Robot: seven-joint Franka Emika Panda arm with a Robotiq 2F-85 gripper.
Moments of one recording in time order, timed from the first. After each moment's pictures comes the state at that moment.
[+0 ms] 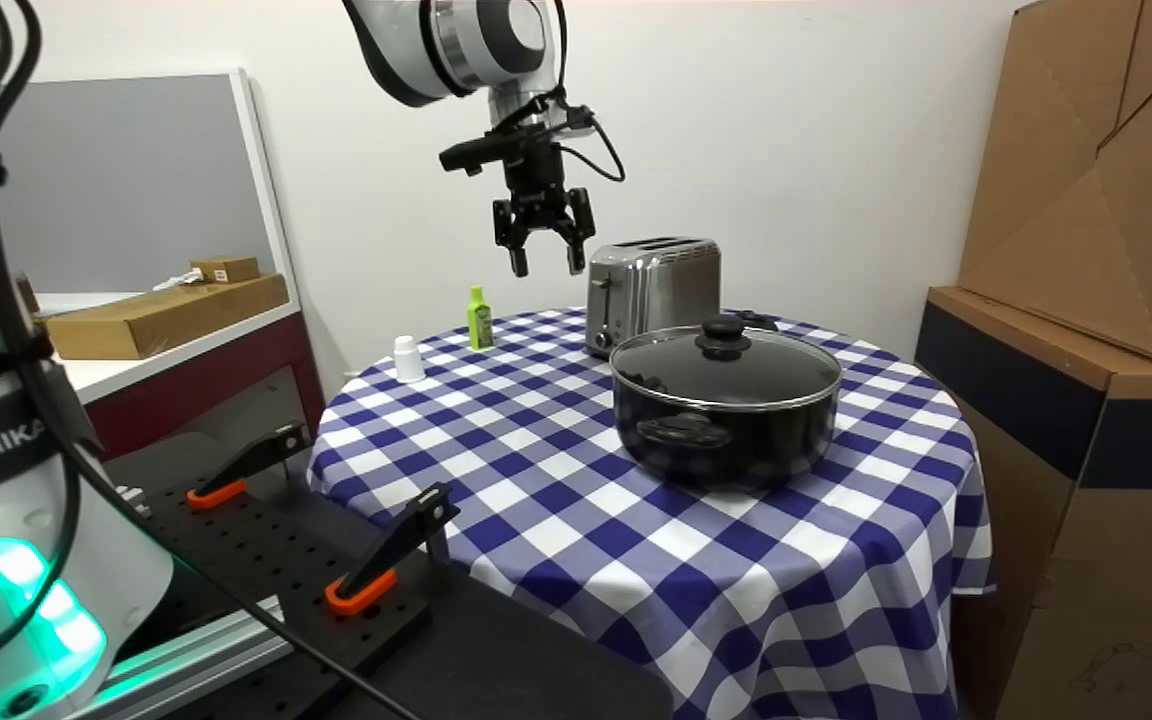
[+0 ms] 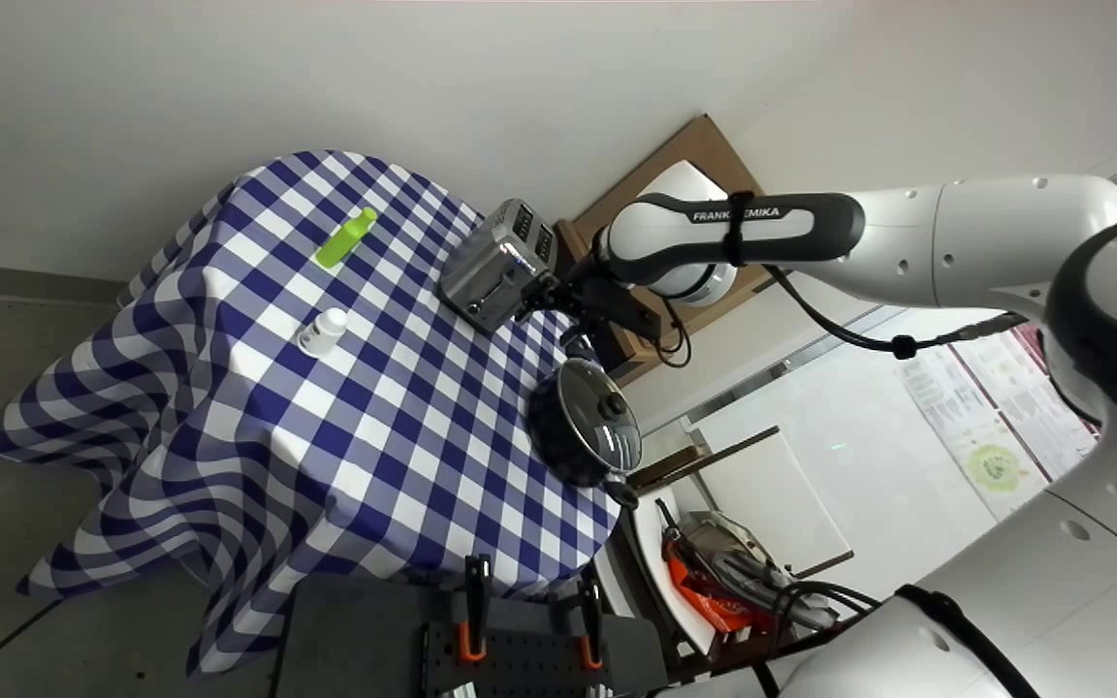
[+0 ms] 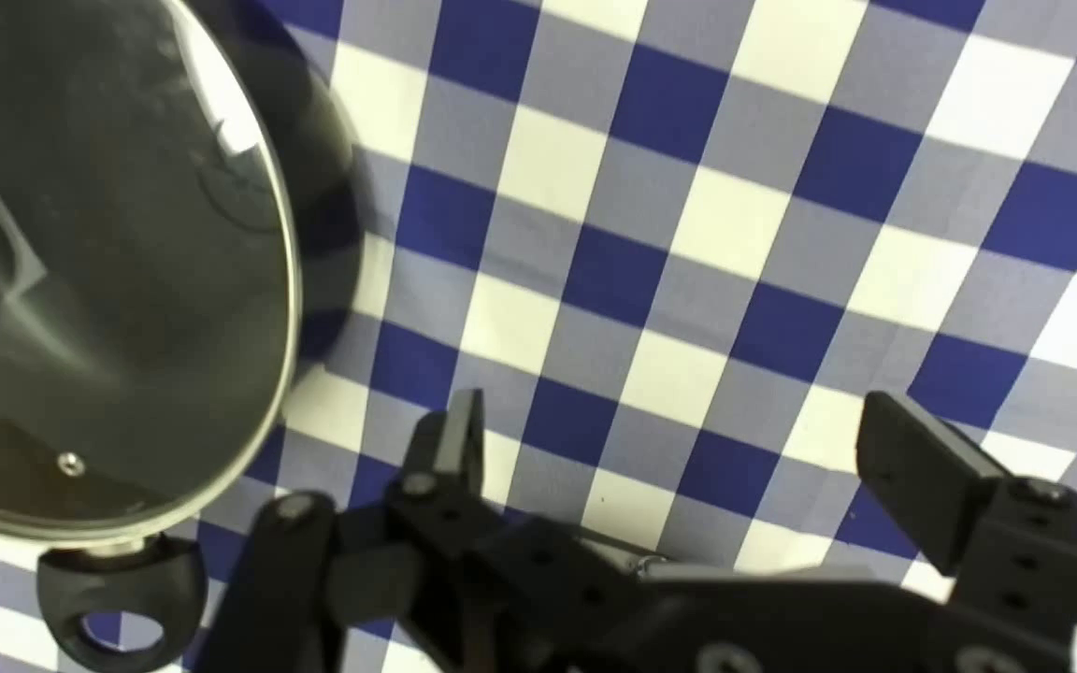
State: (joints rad) arm 0.14 0.28 -0.06 -2.20 -0.18 2.46 0.22
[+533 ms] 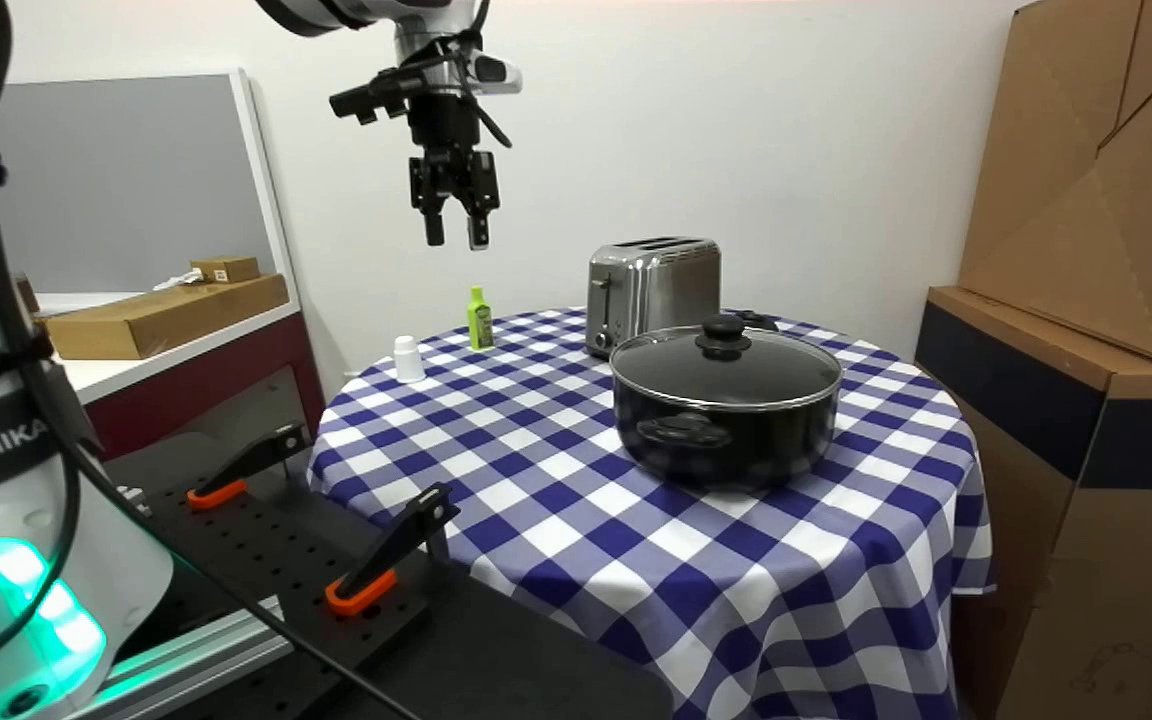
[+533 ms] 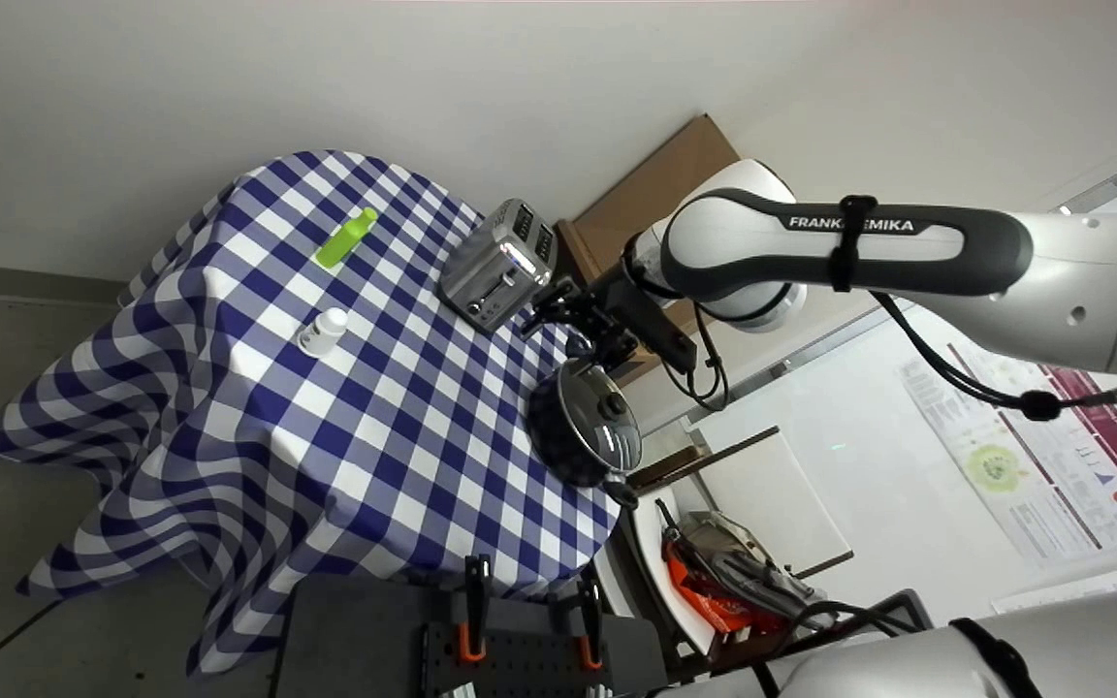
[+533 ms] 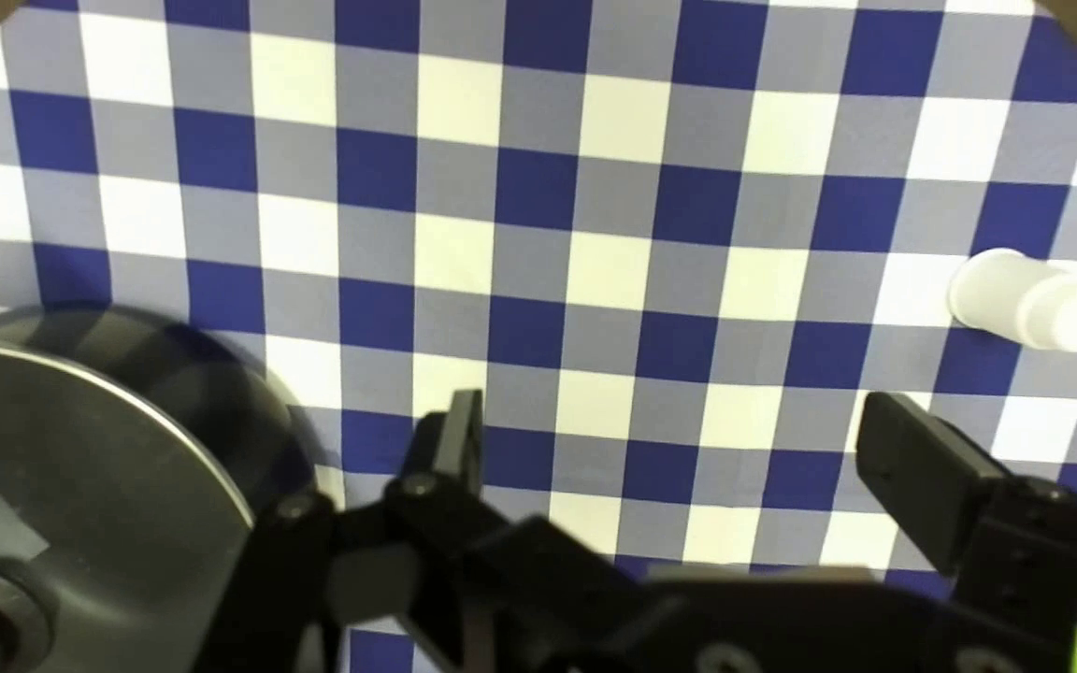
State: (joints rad) arm 0.14 -0.07 0.05 -2.50 -0.03 2.41 0.39
